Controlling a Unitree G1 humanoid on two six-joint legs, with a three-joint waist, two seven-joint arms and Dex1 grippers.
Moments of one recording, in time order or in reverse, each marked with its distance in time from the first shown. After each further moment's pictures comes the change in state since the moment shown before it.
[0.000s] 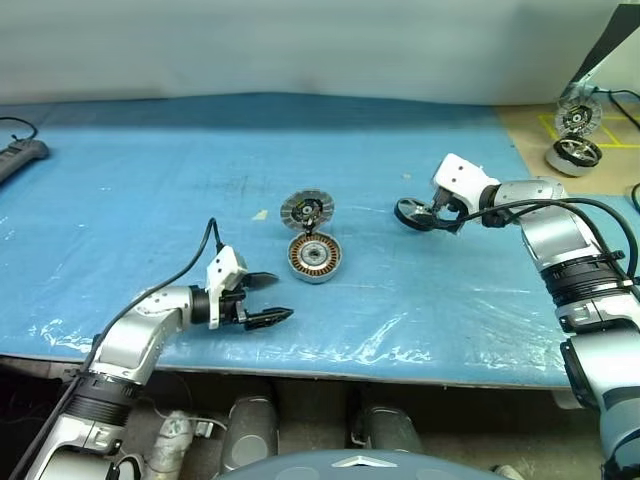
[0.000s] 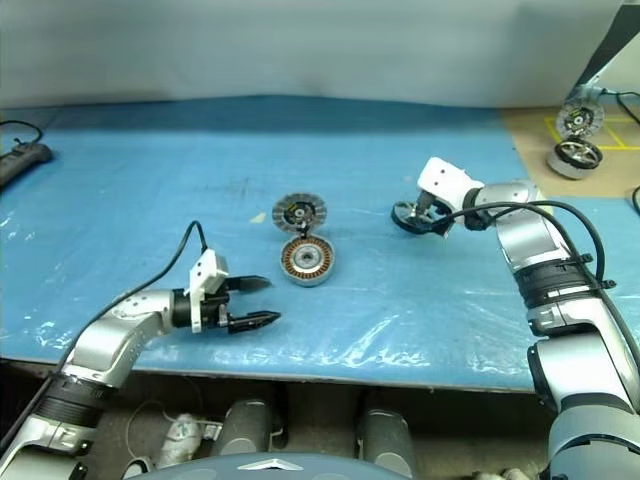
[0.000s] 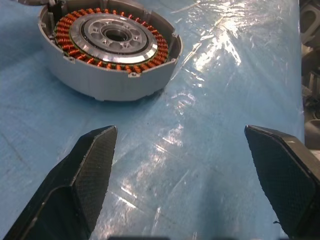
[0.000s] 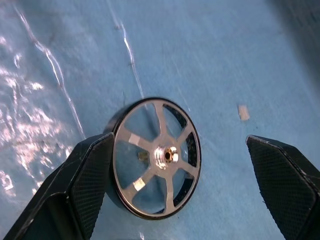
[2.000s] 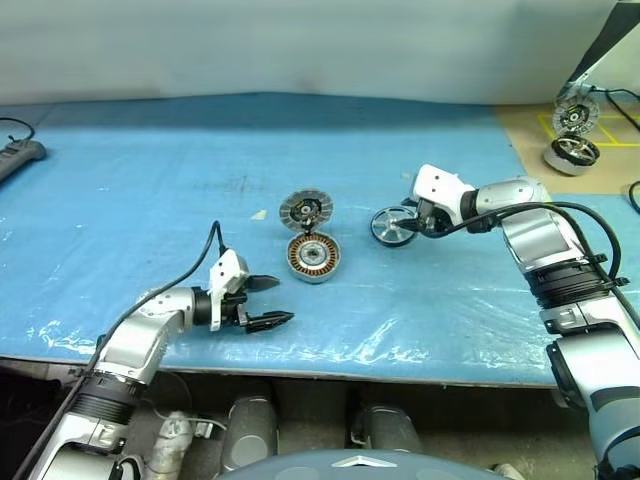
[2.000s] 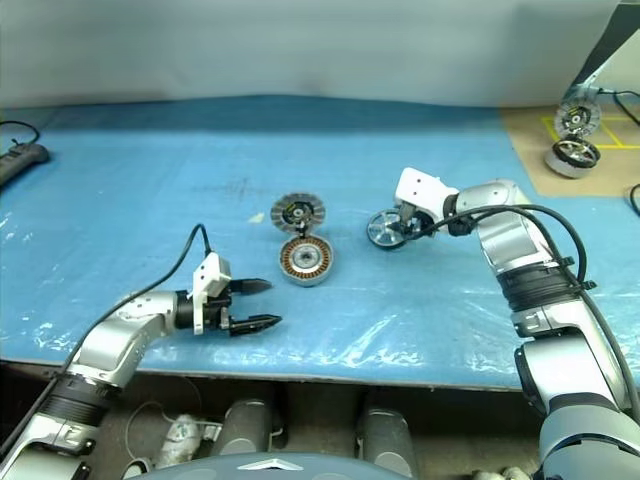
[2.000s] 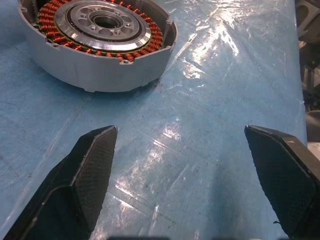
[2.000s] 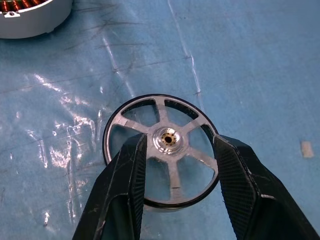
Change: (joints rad) left arm 0.002 -0.011 -0.017 0.083 0.029 -0.079 -0.041; right arm 0.055 0.069 -0.028 -0.192 0.008 0.136 0.166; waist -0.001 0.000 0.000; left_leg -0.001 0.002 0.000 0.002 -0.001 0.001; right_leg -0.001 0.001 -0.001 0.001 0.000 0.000
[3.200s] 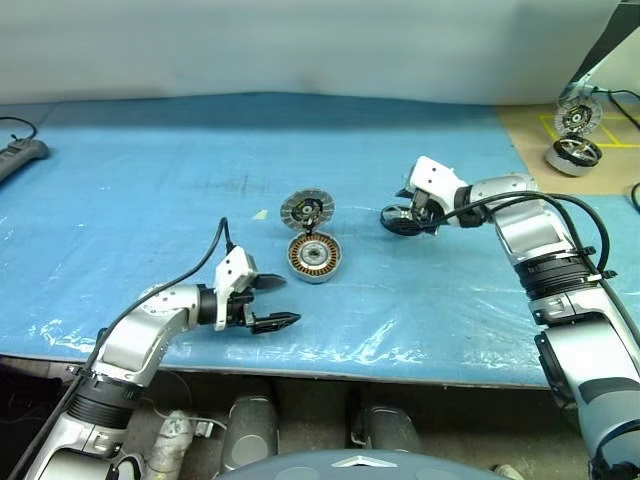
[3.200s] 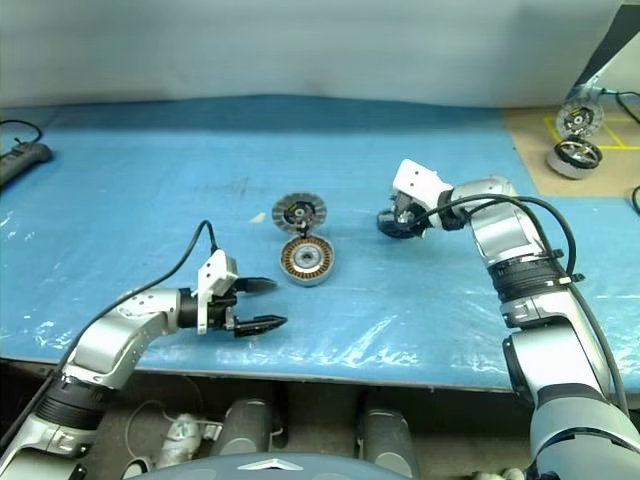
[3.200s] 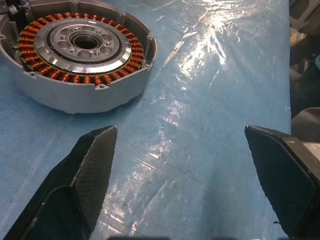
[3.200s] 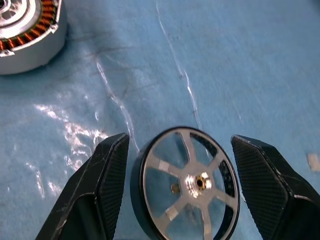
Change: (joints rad) left arm 0.030 0.025 -0.013 -0.153 -0.008 0.104 0.044; right arm -0.073 0.034 -0.018 0.146 0.035 -0.013 -0.006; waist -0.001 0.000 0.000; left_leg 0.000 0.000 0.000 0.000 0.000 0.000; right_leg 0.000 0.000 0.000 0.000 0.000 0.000
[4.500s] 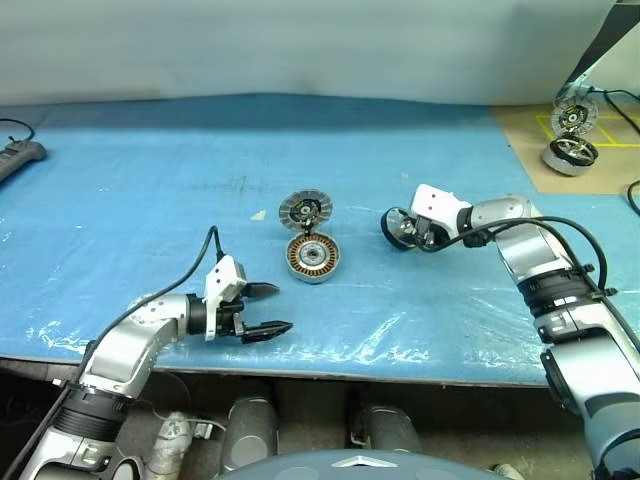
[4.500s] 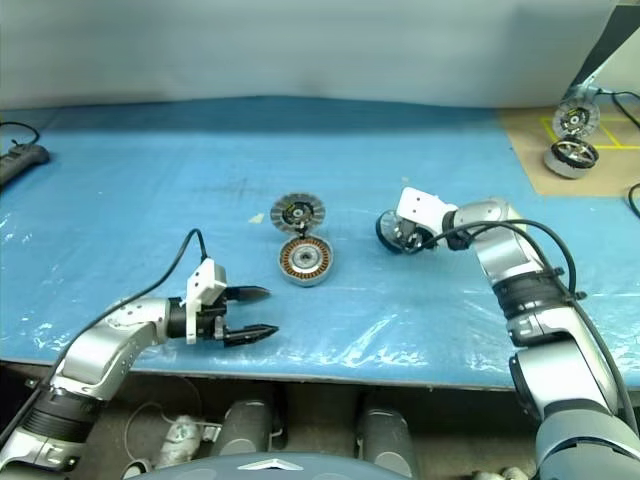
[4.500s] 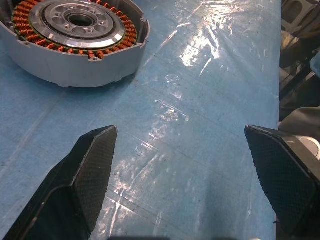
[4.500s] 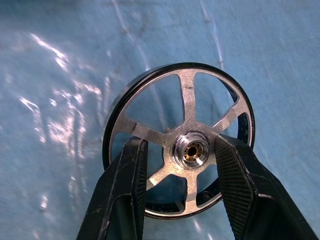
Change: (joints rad) left arm 0.050 0.016 0.018 0.020 -0.018 -0.054 -0.034; right arm 0.161 -0.017 -0.013 -0.128 -0.029 -0.056 -0.002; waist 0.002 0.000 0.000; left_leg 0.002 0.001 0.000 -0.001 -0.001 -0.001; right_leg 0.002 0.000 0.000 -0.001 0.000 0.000
